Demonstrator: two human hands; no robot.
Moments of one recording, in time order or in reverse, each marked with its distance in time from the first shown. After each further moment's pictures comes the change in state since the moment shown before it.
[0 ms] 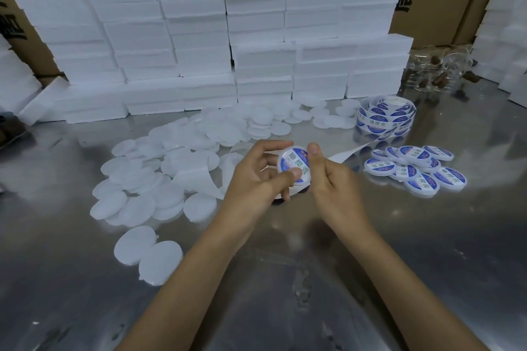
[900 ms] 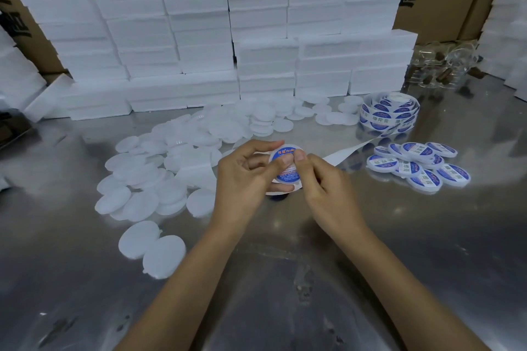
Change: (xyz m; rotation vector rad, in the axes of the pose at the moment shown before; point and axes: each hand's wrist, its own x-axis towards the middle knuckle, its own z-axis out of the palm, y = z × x) left_hand -0.001 -0.001 -0.005 -0.111 0.145 0.023; right_hand -0.010 0.002 0.004 -0.136 -0.069 -0.157
